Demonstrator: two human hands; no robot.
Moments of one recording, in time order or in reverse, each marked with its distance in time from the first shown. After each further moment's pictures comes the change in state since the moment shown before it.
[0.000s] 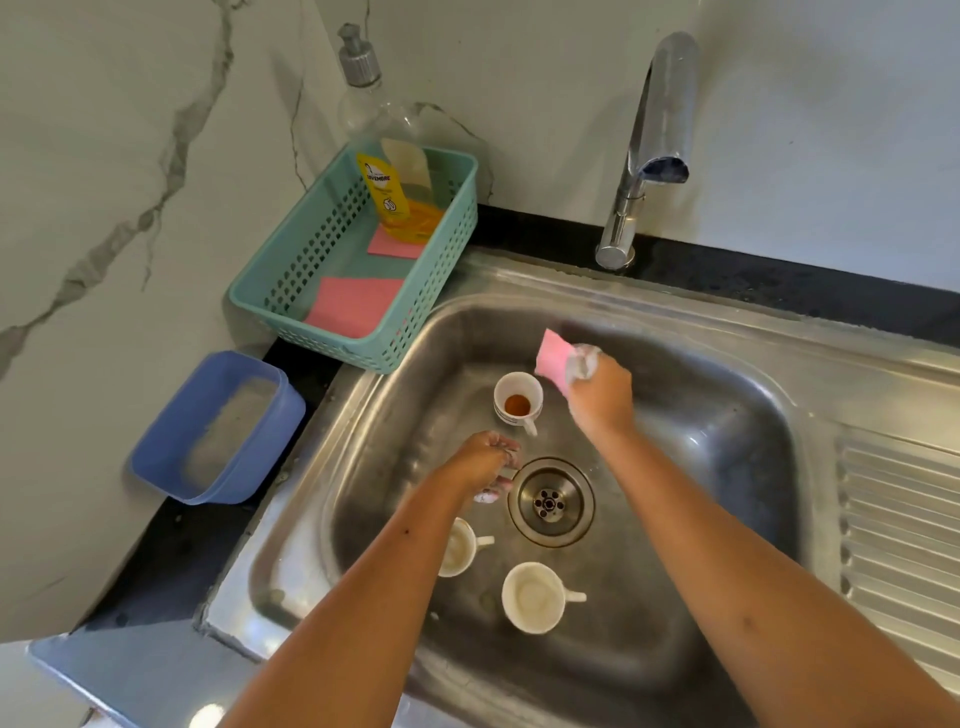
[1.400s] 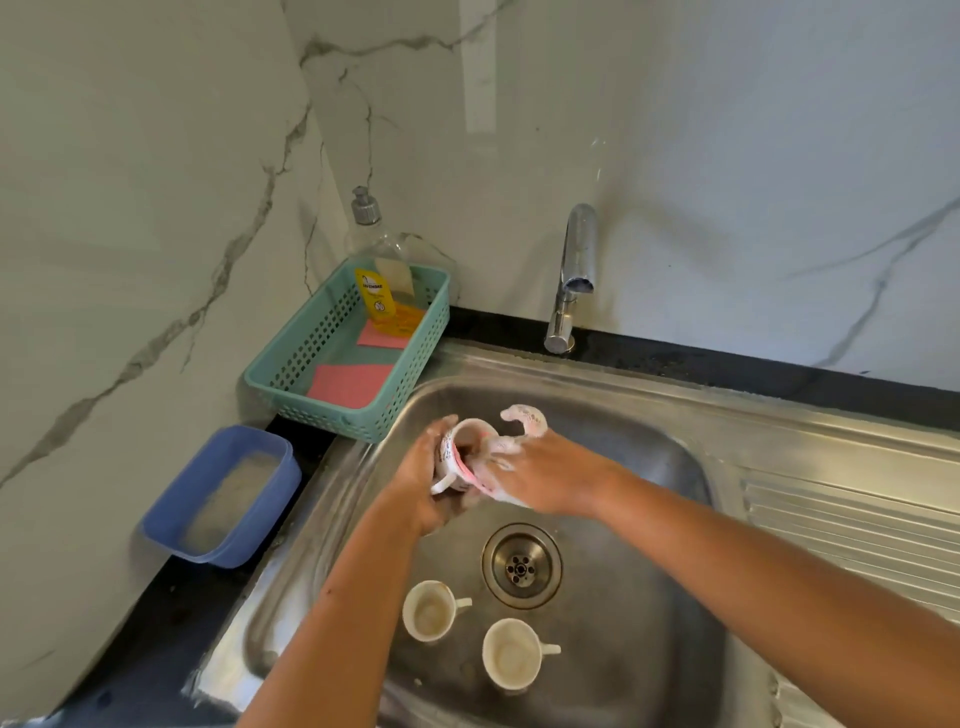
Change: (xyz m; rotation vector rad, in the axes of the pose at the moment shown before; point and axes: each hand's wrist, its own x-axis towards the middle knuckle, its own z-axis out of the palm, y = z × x) left_hand -0.083 0.049 -0.031 -0.707 -0.012 0.163; right_hand -0.065 -0.050 -0.066 -0.682 -0.092 -1.273
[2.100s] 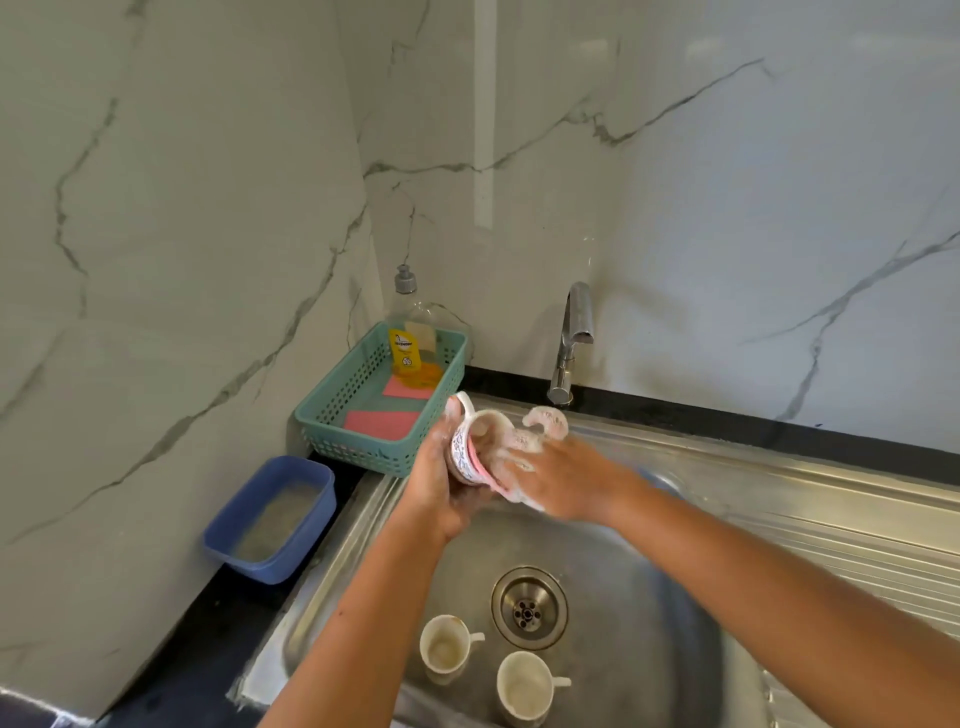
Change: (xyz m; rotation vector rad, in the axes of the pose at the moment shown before) left_hand -0.081 0.024 0.003 -0.164 -0.331 0.414; right_hand 0.013 -0.034 -0.078 -0.336 0.196 0.005
